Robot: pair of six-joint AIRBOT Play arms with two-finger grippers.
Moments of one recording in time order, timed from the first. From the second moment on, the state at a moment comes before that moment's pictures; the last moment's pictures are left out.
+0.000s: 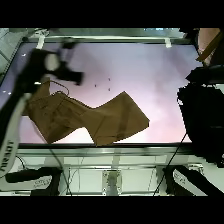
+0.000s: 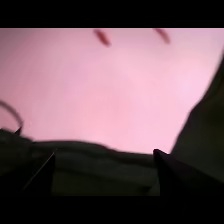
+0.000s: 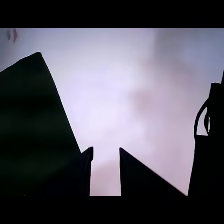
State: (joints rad) left arm -0.24 -1.40 1.56 1.62 -1.23 -1.53; right arm -0.13 -1.05 1.54 -1.31 1.46 1.34
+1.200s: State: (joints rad) left arm 0.43 -1.51 1.13 1.12 -1.20 -1.49; right arm -0.13 -1.12 1.48 -1.12 1.45 1.32
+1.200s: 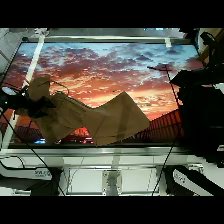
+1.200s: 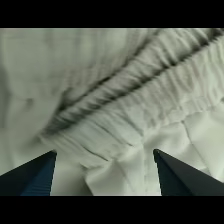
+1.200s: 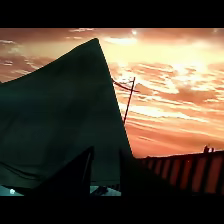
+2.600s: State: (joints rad) left arm 0.35 -1.42 1.19 0.95 -1.08 -1.39; right arm 0.22 -1.24 1.13 -0.96 0.92 1.32
